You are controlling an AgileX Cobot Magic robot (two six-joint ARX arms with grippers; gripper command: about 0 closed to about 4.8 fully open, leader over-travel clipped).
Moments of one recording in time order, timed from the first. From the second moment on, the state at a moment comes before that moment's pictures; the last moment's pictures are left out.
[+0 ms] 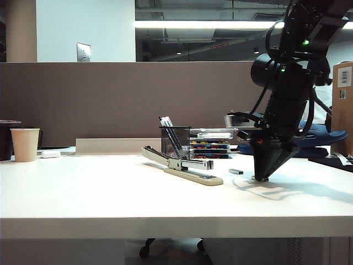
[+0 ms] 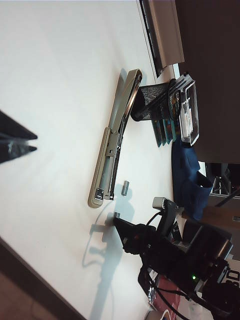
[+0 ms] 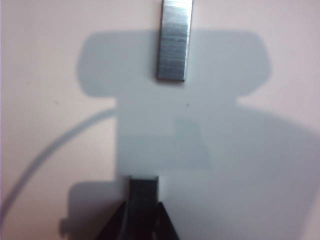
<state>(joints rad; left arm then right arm) 0.02 0.33 0.23 -0.02 0.71 0.09 0.29 1.96 1.36 -0.57 -0.11 -0.26</state>
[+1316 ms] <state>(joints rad) 0.02 0.70 0.46 0.05 0.71 0.13 0.43 1.96 1.60 -0.65 -0.20 -0.17</state>
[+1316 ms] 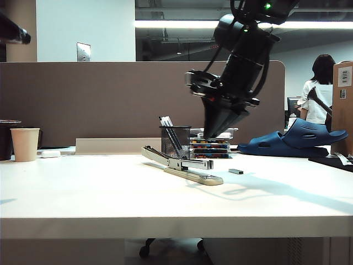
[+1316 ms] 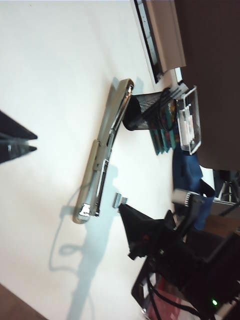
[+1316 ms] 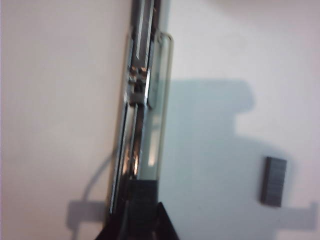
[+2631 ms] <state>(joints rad) 0.02 0.71 0.46 0.06 0.72 0.14 0.47 2.06 1.60 -0.56 -0.21 -0.13</state>
